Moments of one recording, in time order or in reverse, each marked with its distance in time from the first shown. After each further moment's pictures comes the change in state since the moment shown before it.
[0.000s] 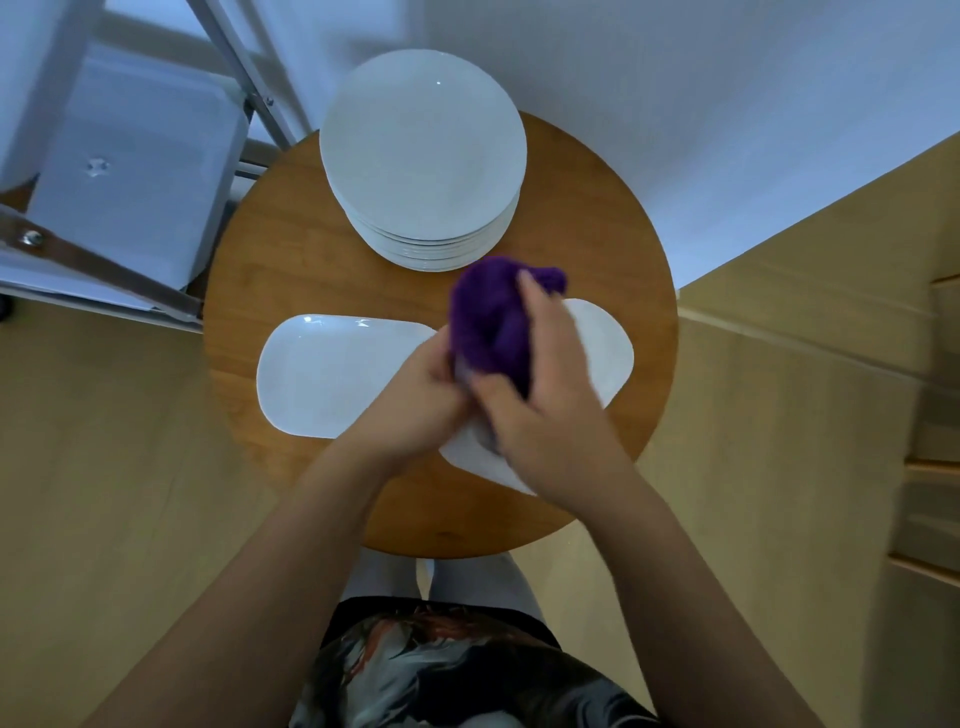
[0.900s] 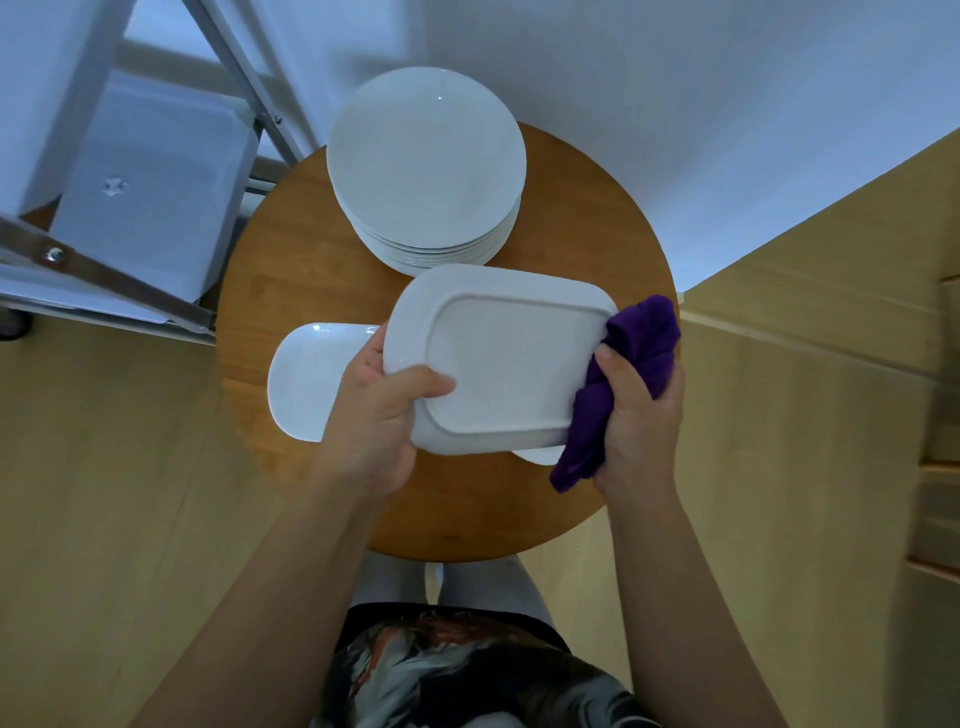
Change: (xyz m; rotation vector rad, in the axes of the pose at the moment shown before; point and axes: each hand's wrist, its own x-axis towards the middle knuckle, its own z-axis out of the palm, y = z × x) left_hand -0.025 0.013 -0.009 -0.374 0.217 -0.014; right_hand 0.003 0.070 -0.011 0.865 0.590 0.428
